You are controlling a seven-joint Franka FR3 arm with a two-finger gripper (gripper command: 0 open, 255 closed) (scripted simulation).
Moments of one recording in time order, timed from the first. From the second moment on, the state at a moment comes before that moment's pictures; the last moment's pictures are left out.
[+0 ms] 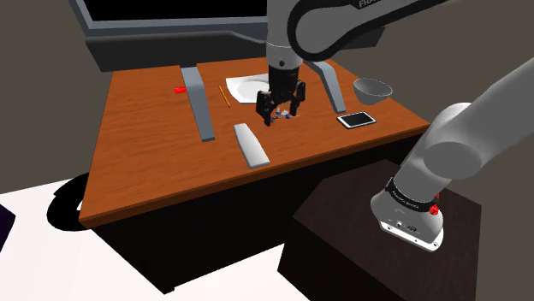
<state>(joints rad) -0.01 -0.34 0.37 -2.40 0.14 2.04 0.56</state>
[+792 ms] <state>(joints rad) -0.04 0.03 0.47 -2.25 -0.02 2.27 0.93</state>
